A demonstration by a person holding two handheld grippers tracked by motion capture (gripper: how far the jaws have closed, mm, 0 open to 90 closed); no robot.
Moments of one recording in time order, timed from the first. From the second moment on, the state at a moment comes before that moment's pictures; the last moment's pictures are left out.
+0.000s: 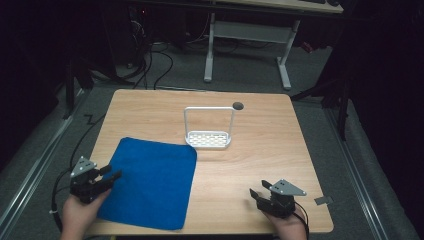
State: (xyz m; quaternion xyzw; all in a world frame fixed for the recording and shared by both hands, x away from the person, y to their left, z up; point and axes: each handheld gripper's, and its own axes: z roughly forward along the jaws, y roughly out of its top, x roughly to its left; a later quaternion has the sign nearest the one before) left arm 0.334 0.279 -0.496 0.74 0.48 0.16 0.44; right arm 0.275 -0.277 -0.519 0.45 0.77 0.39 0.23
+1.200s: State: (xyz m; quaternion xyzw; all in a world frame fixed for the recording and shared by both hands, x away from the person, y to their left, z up) left arm 0.339 0.282 -0.511 0.75 0.46 0.12 0.46; right arm 0.278 -0.198 -0.512 0.38 0.81 0.43 0.15
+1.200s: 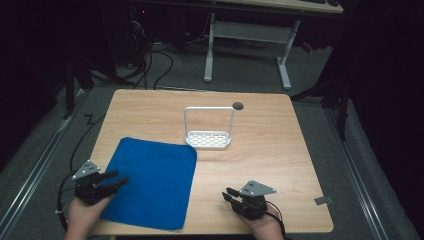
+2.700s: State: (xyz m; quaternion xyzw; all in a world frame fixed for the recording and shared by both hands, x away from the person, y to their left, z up) left arm 0.337 0.267 -0.508 0.76 0.44 0.13 0.46; right arm 0.303 -0.142 -0.526 0.31 0.87 0.36 0.12
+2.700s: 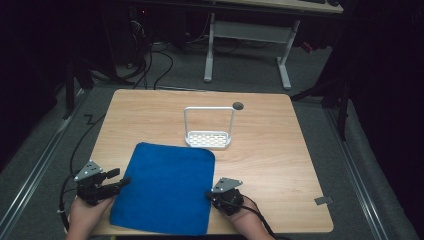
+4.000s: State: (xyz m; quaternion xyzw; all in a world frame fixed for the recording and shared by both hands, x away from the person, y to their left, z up) left arm 0.303 0.143 -0.531 0.88 0.27 0.10 0.38; right arm 0.275 -0.258 -0.524 0.41 0.83 0.33 0.18
